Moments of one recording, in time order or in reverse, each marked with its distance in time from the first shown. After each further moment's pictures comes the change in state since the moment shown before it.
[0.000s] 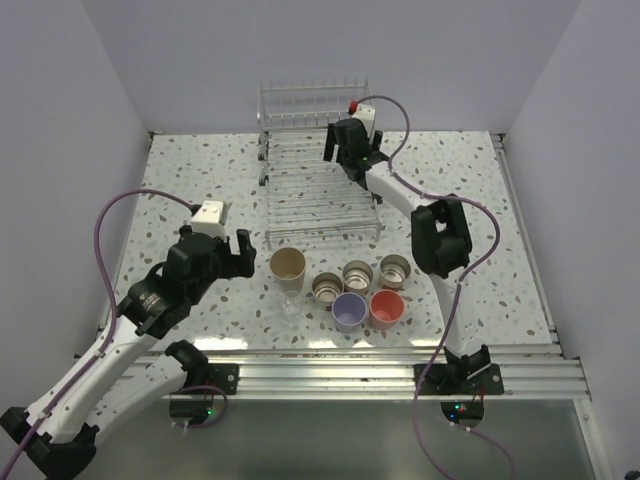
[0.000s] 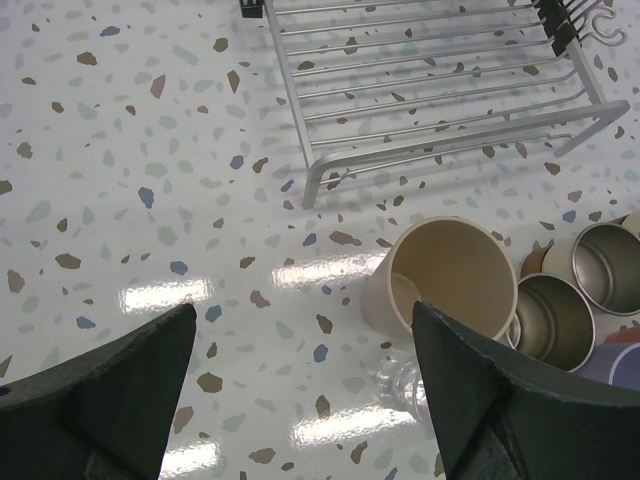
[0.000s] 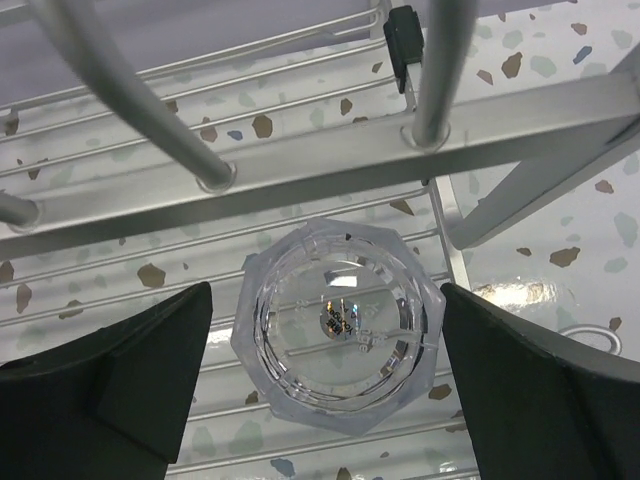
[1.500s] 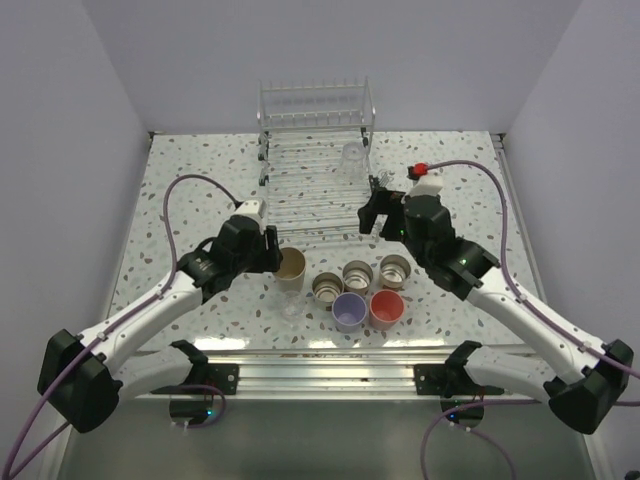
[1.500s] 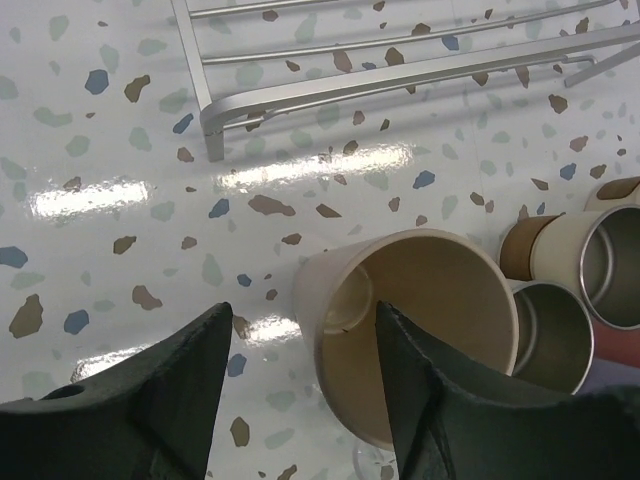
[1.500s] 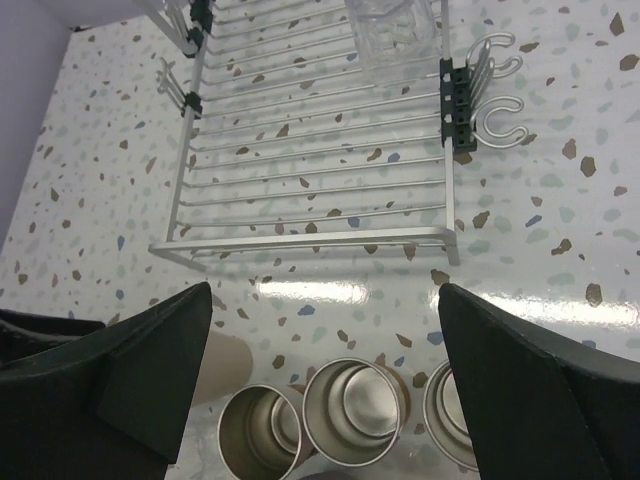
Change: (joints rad) left arm 0.013 0.372 -0.050 0.206 0.175 -0.135; right arm 0.229 -1.219 -0.982 -0.142 -0.074 0.156
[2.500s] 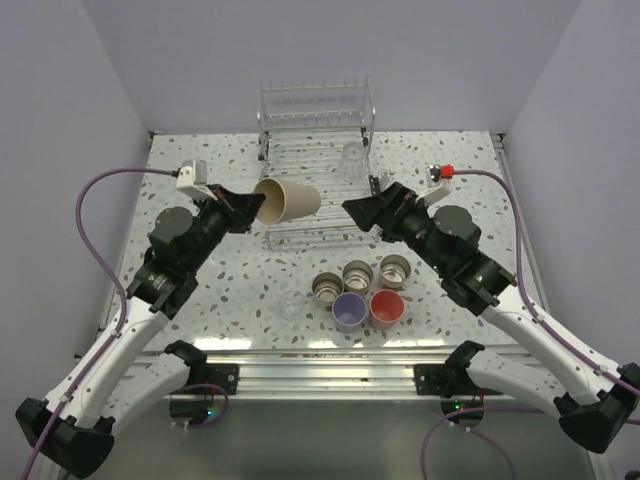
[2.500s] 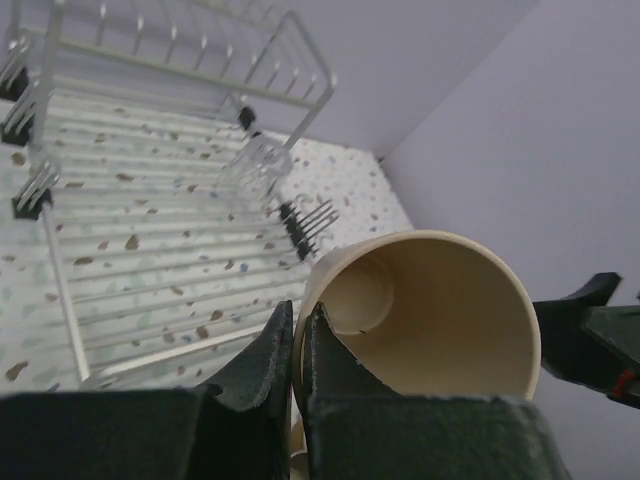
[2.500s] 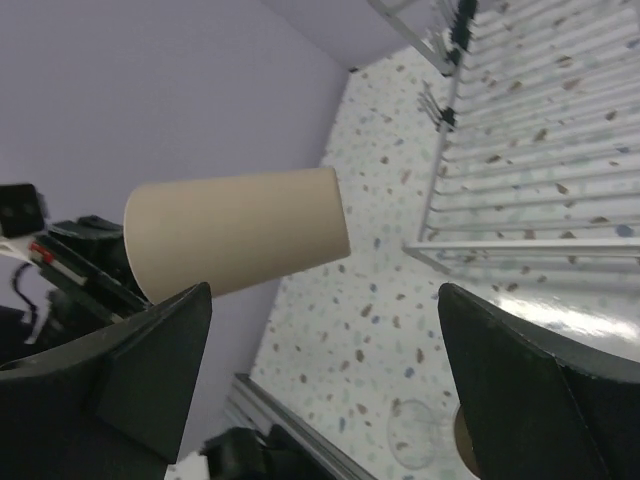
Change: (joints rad) left arm 0.137 -0.233 0.085 0.310 0.143 -0.109; right arm -0.004 -0.167 -0.075 0.192 -0.301 0.290
